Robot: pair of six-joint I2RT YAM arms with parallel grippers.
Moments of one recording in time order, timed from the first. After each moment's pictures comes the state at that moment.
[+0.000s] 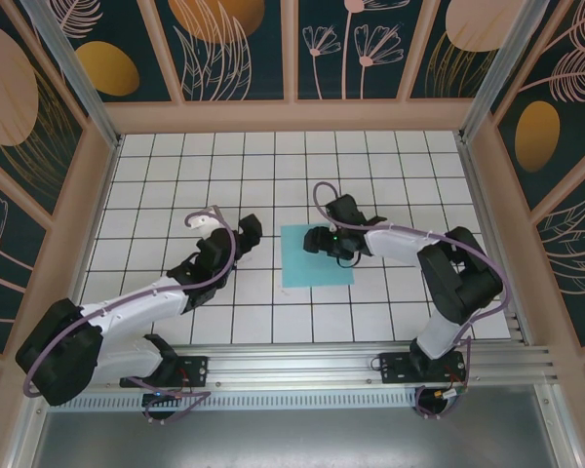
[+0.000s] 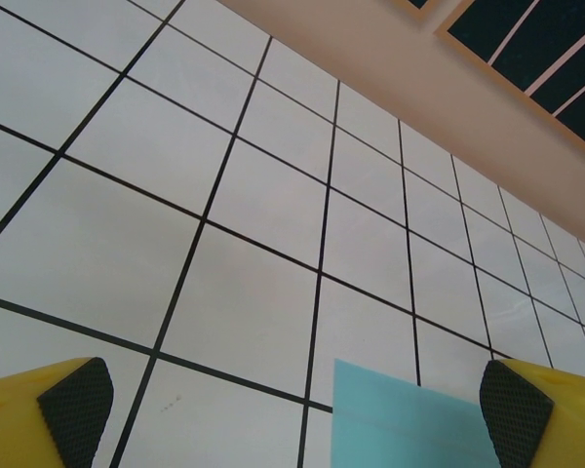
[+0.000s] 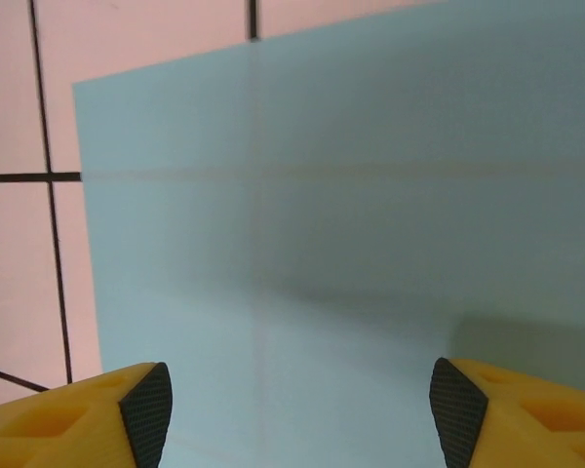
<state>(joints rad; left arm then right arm) -0.73 1.21 0.52 0.21 -0.53 -0.89 0.61 1.69 0.95 -0.30 -0.15 0.66</state>
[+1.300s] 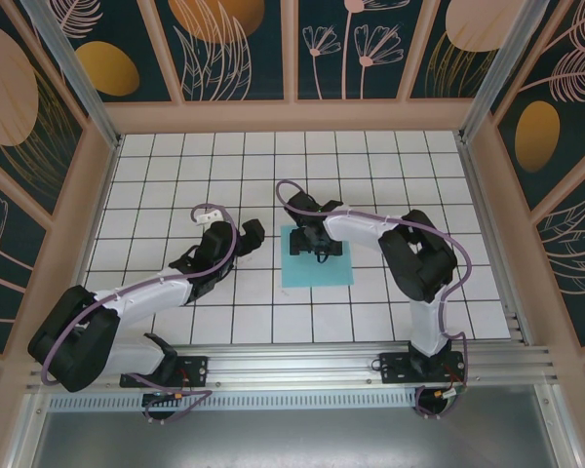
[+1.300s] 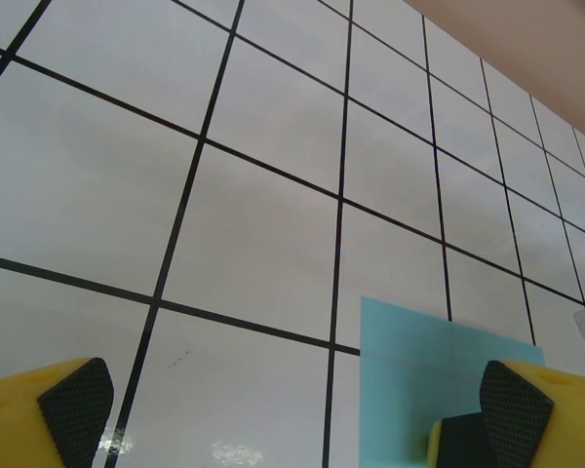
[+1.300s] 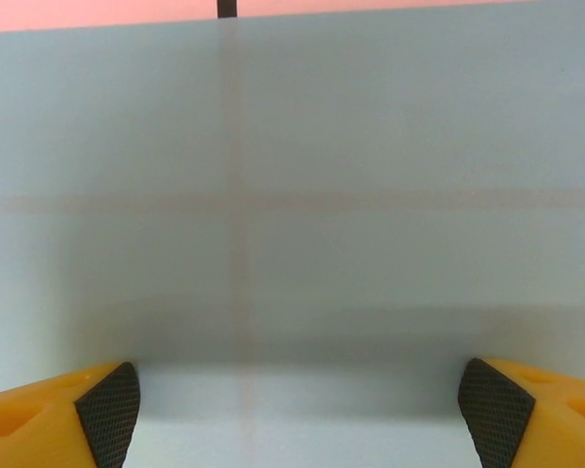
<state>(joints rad) -0.64 1.30 0.53 0.19 -0.30 -0.87 0.75 1.96 1.29 -0.66 0.14 0.70</state>
